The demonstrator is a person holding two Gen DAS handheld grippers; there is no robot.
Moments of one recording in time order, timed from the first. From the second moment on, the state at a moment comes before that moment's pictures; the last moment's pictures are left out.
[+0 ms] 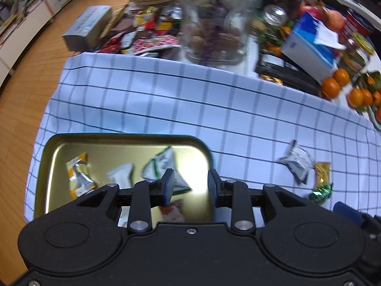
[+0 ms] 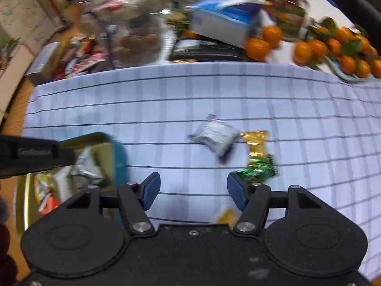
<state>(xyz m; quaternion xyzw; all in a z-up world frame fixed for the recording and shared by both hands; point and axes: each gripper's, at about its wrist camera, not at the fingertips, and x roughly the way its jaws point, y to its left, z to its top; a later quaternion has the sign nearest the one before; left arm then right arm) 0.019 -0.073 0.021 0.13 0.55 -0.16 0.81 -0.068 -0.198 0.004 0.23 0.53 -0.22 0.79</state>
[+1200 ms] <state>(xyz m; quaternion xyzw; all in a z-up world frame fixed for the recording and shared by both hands) -0.045 -0.179 -0.020 0.24 0.57 -0.23 0.75 -0.170 -0.311 -0.022 0.26 0.56 -0.30 0.73</state>
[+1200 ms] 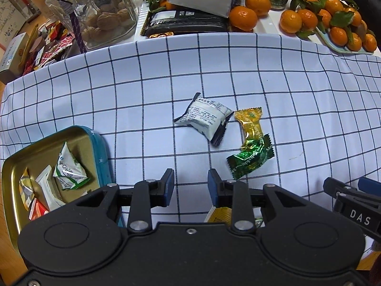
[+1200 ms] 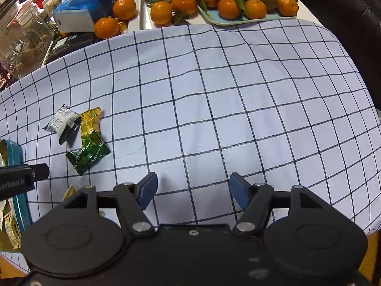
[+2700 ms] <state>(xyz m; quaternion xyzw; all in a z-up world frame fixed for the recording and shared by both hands) 0.021 -0.147 0.007 0.11 0.60 -0.20 0.77 -0.103 -0.284 -0.031 0.37 0.51 -0.24 0.73</state>
